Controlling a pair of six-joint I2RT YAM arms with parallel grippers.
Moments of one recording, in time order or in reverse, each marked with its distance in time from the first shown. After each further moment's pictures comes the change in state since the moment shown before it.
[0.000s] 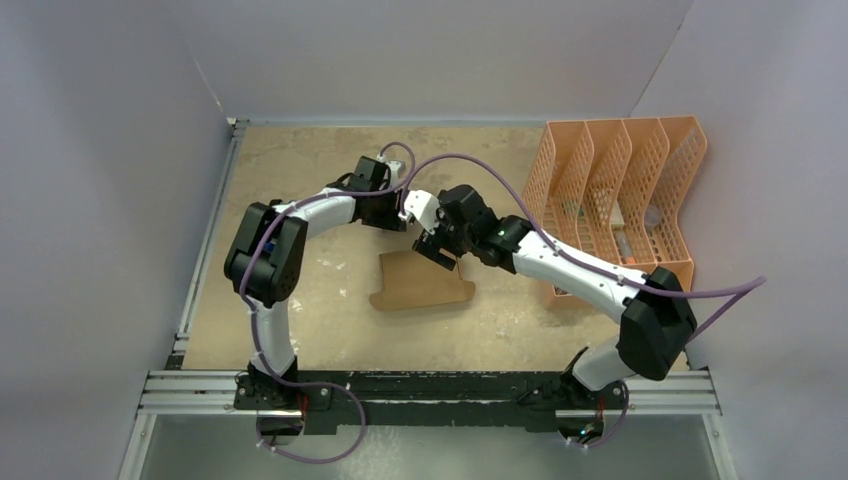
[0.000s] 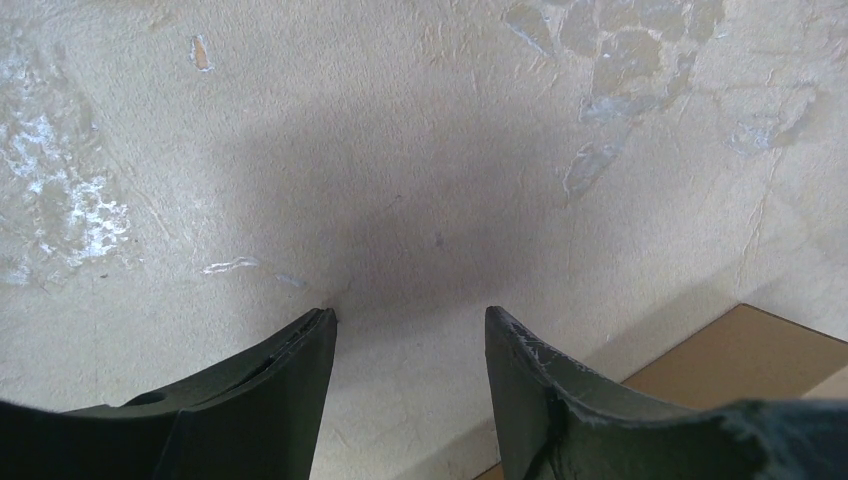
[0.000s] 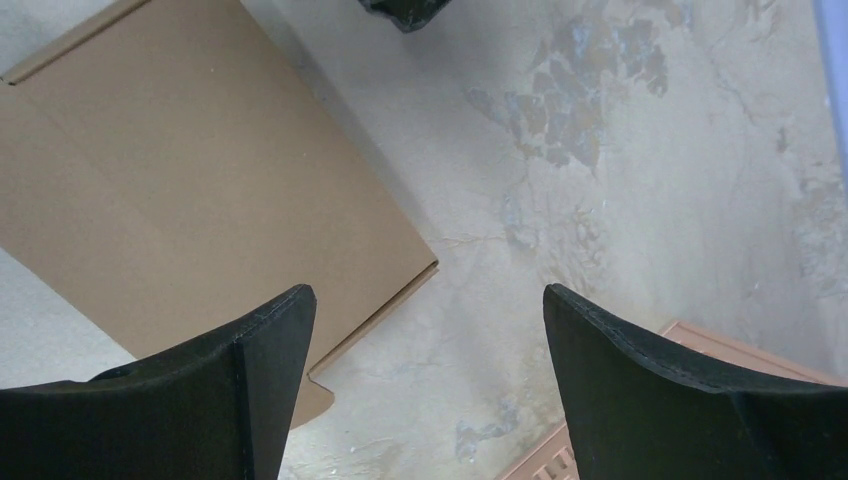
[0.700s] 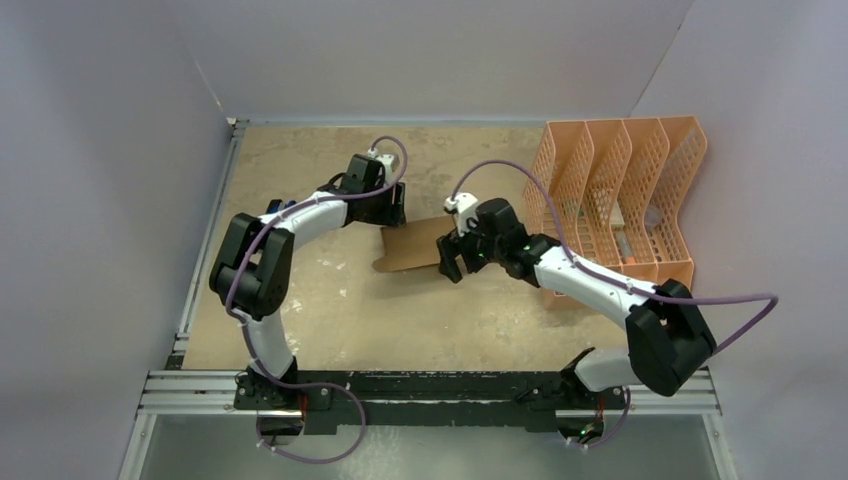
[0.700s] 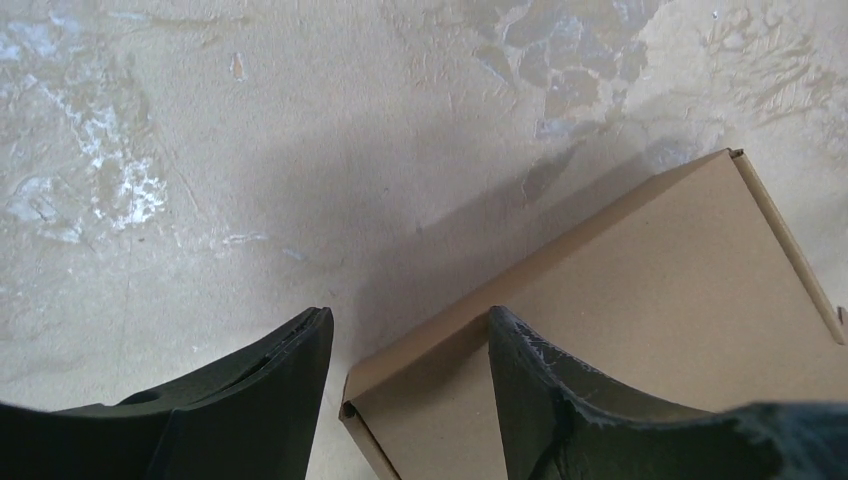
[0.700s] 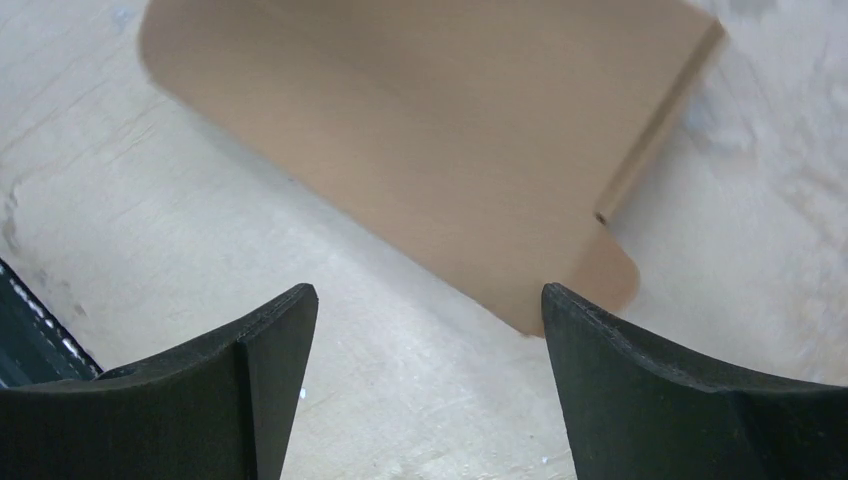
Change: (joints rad) left arm -0.002 -0.121 -0.073 0.039 -0.033 -0.053; right arm -0.200 -0.107 -0.316 0.246 -0.315 0.525
